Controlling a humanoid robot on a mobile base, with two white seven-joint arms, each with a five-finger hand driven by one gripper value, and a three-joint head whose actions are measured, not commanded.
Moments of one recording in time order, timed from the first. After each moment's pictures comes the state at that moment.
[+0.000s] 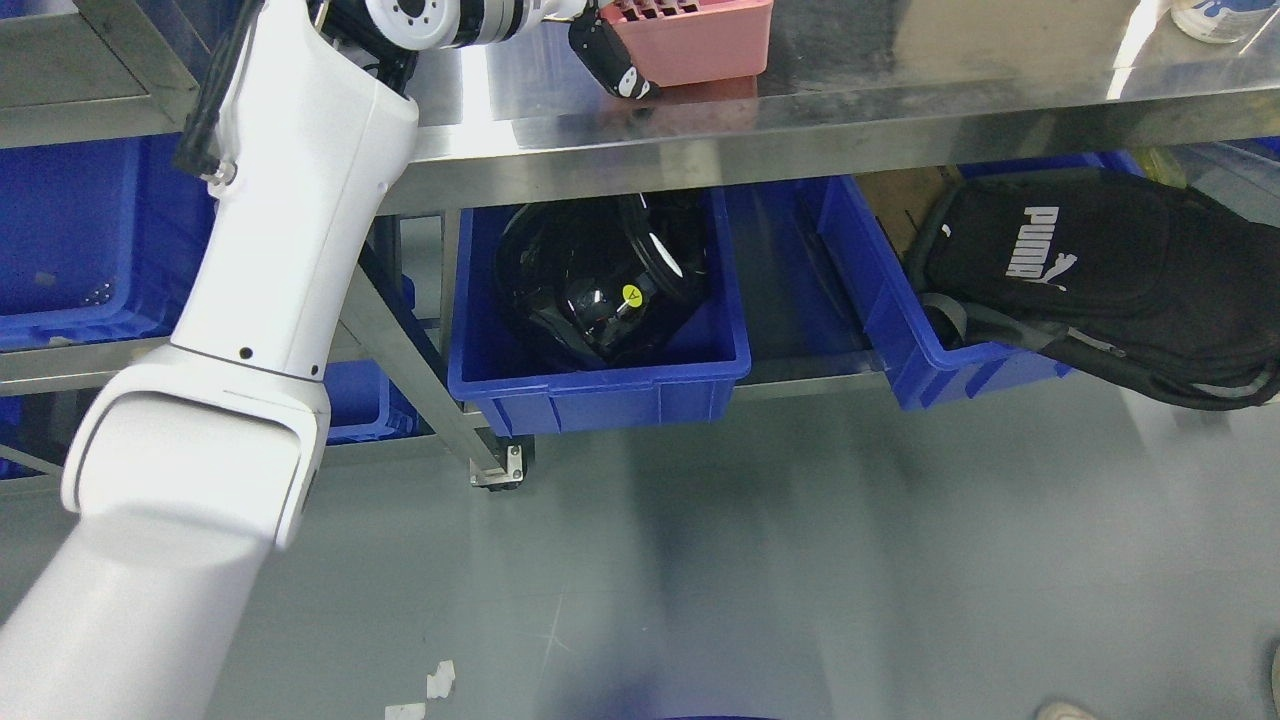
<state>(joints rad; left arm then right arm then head) -1.28 0.01 -0.42 -0.89 -0.61 -0.09 -0.90 0.00 0.00 -0.05 0.00 0.00 -0.05 -0.01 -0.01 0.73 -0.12</state>
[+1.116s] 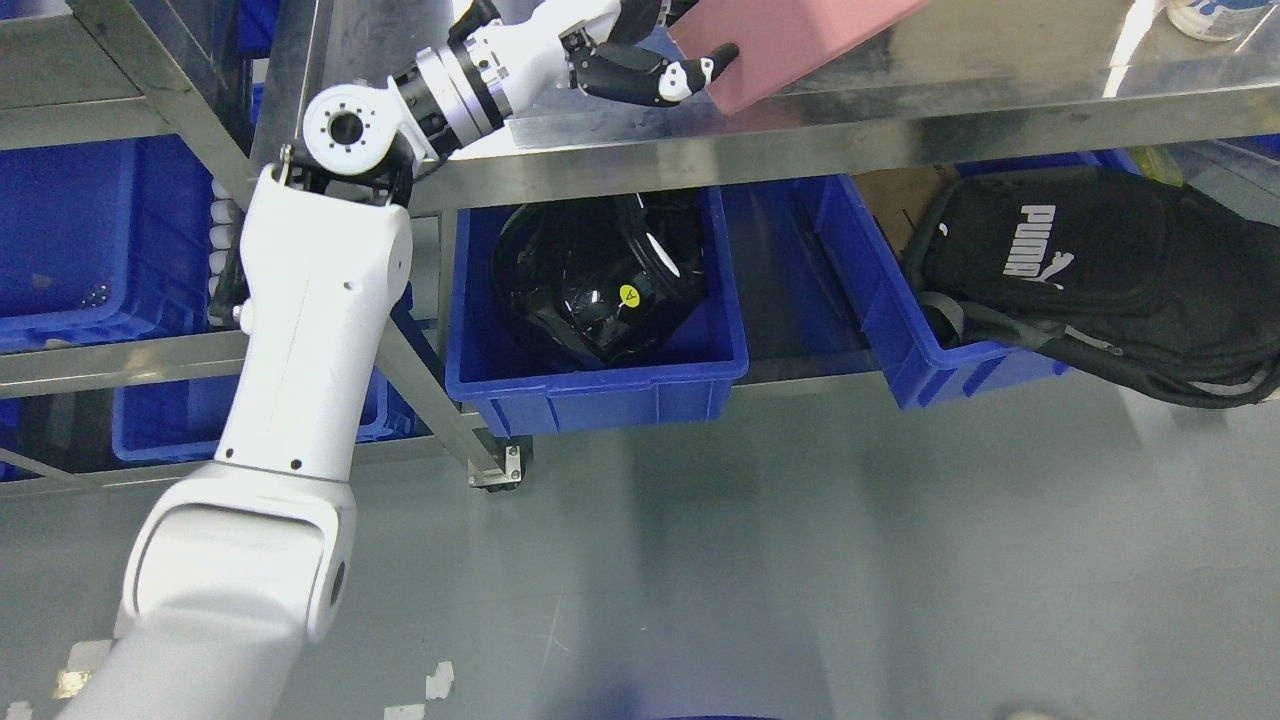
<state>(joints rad) -0.98 0.00 -0.26 -1.03 0.19 -0.25 -0.90 0.00 0.00 -0.05 0.00 0.00 -0.05 0.00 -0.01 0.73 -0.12</state>
